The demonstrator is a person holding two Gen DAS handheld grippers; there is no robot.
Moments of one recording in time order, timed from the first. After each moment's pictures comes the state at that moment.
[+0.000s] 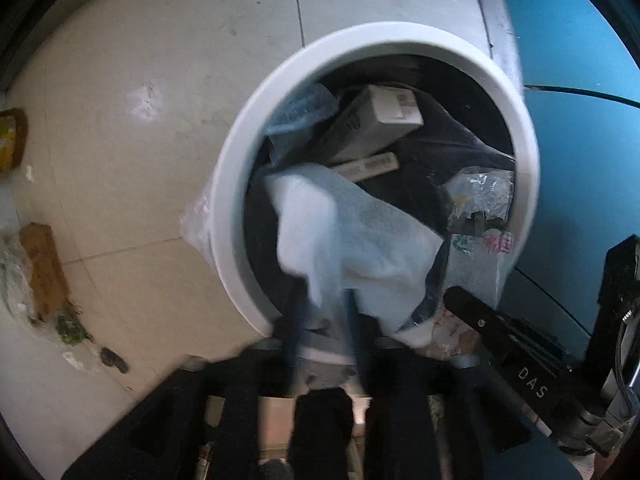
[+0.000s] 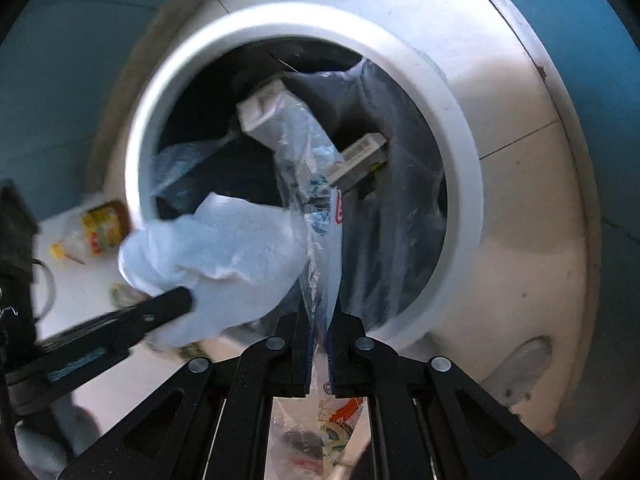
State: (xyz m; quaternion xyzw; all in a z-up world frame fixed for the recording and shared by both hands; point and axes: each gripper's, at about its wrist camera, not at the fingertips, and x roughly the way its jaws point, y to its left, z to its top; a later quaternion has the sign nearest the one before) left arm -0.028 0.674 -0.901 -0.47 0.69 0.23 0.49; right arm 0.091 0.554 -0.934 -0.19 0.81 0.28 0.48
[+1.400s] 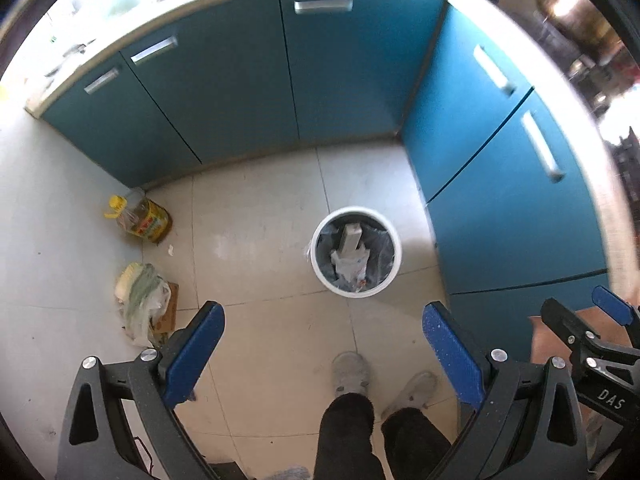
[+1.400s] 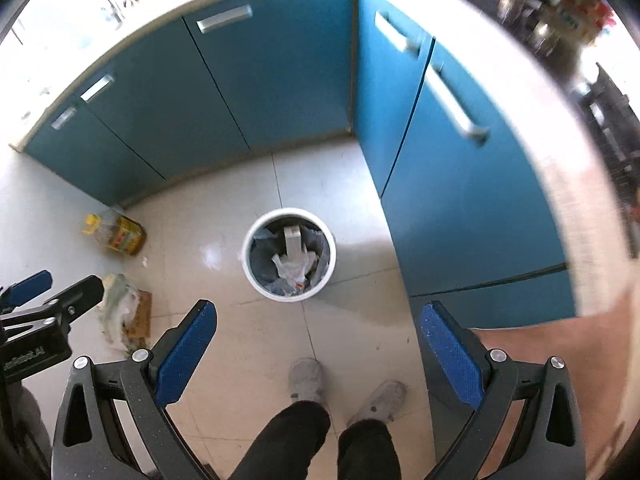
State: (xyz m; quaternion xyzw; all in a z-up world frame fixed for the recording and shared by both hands) left arm -0.111 0.526 -0.392 -0.31 0.52 0.39 0.69; right arm 0.041 0.418 -0.353 -0.27 0.54 0.38 0.70
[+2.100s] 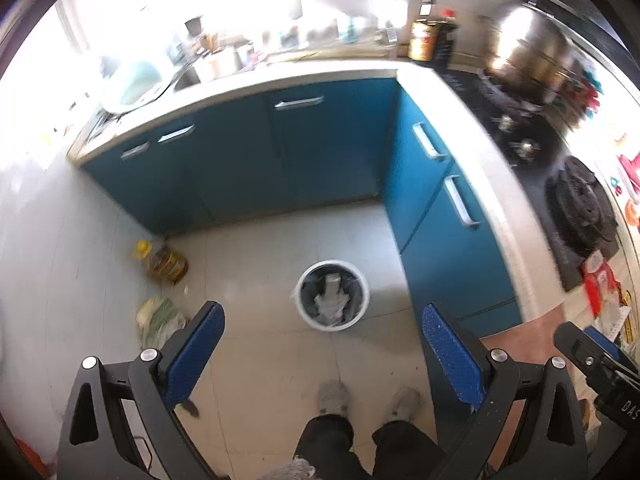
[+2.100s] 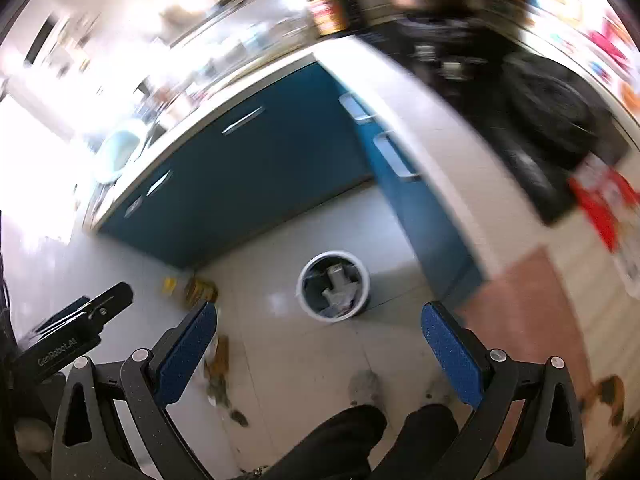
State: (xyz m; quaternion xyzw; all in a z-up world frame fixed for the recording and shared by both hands) left arm -0.031 0.431 -0.234 -0.25 0.46 0.43 0.74; right arm 0.108 0.275 -0.184 -0.09 0.55 0.41 0.72
